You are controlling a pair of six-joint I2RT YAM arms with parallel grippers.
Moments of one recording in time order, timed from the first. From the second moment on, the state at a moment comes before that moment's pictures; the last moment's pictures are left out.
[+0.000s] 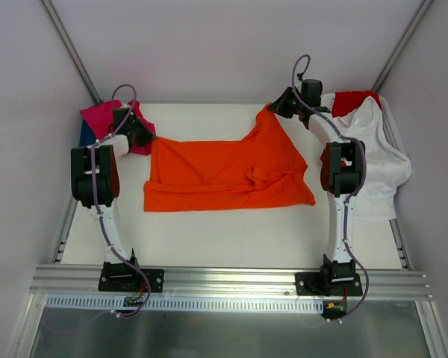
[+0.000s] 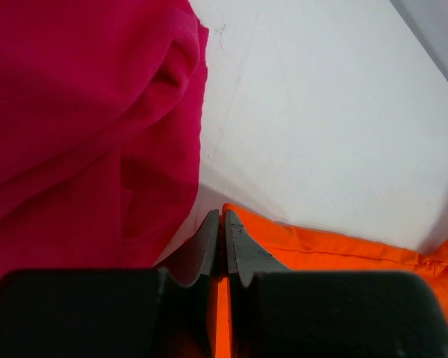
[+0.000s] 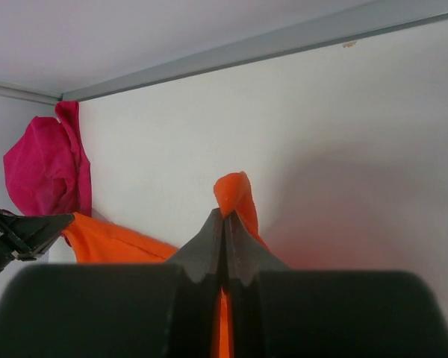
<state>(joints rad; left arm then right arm) 0.11 2.07 1.35 0.02 0.25 -0.62 0.12 2.39 2.03 -0.13 -0.46 0.62</state>
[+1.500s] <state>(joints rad) 0.12 1.63 0.87 0.22 0.29 -0.67 0.15 1.40 0.99 -0.16 -0.40 0.45</state>
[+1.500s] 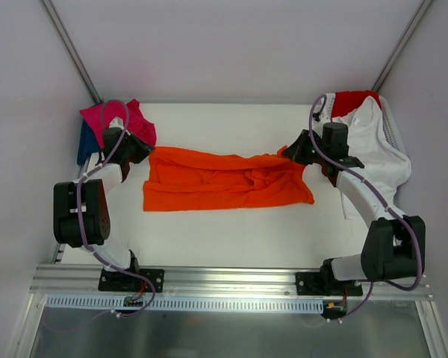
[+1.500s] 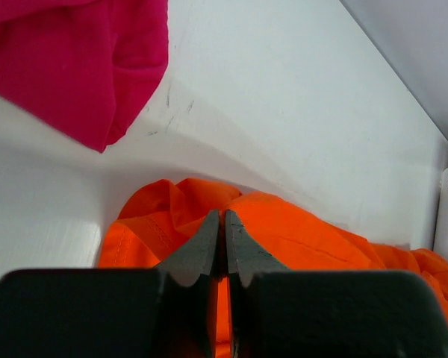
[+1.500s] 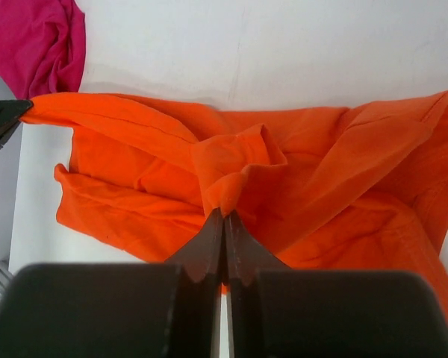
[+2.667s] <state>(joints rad) 0.05 1.29 0.50 0.23 0.14 -0.64 0.22 1.20 0.55 -0.17 -0.23 0.53</state>
